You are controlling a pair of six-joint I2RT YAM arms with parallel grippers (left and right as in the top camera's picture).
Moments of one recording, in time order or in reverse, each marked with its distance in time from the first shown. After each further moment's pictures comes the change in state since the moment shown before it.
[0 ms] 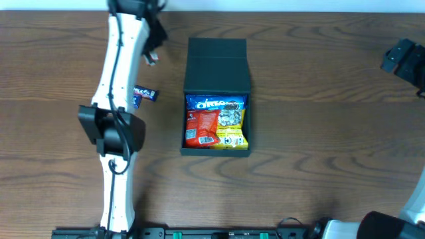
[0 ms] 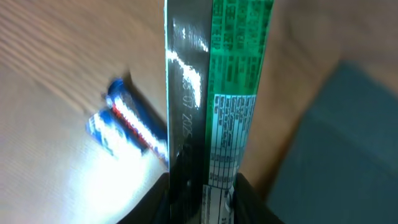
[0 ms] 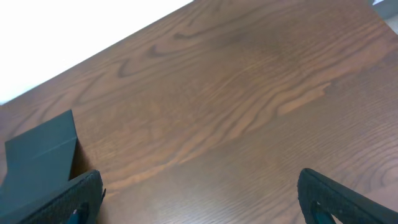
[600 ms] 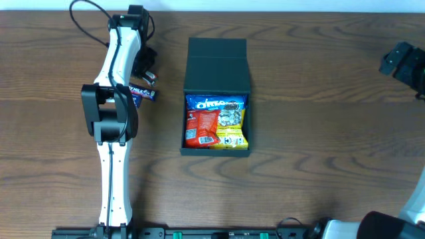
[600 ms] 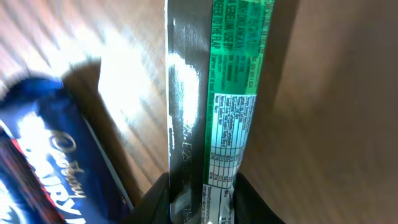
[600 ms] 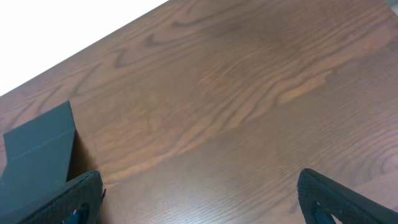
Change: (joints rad) left arm 0.163 0.217 -0.202 0.271 0.103 -0.302; right arm 0.000 0.000 0.000 -0.041 0.000 0.001
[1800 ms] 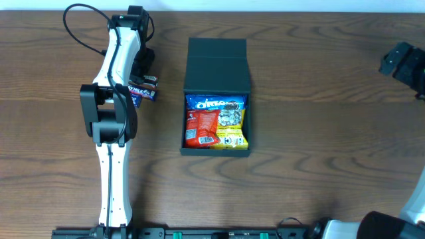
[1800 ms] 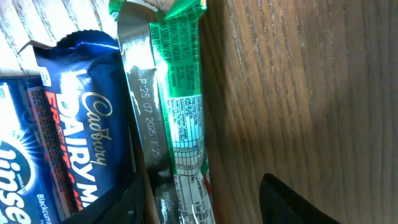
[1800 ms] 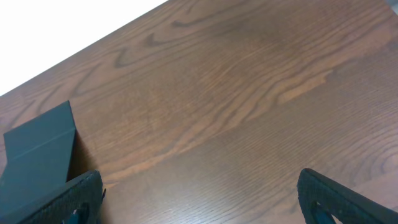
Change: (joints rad) left arm 0.000 -0.026 -0.063 -0.006 0.001 -0.303; right arm 0.000 0.000 0.000 -0.002 0.000 0.000
